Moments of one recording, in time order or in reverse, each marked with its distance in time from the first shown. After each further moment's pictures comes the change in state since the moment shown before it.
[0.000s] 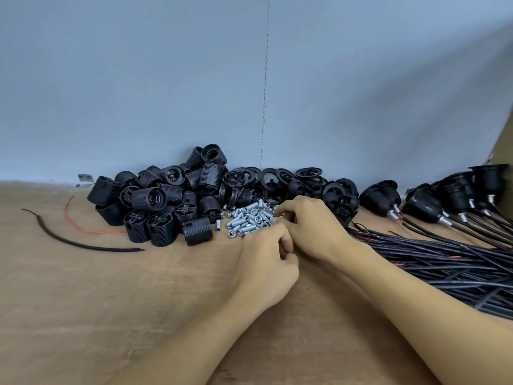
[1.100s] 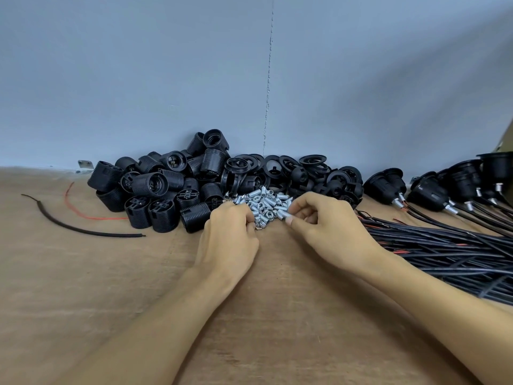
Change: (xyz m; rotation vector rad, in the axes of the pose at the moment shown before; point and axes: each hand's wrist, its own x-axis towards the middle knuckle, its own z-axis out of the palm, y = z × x) left_hand 0.015 -0.033 -0.031 0.294 0.161 -0.059; right_hand -0.039 -0.001 -0.008 0.307 0.055 0.089
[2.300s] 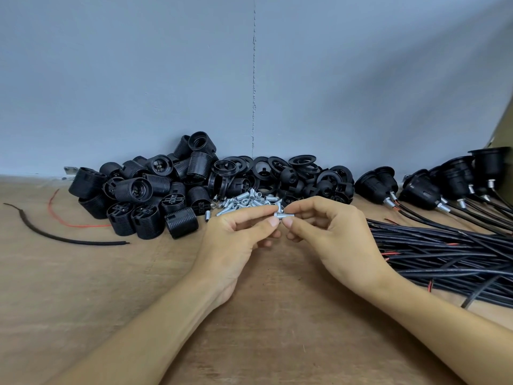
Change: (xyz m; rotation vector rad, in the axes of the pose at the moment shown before) left_hand -0.012 0.025 0.002 -1.137 -0.282 -0.273; right_hand -0.025 -0.004 -0.013 0.477 0.082 0.016
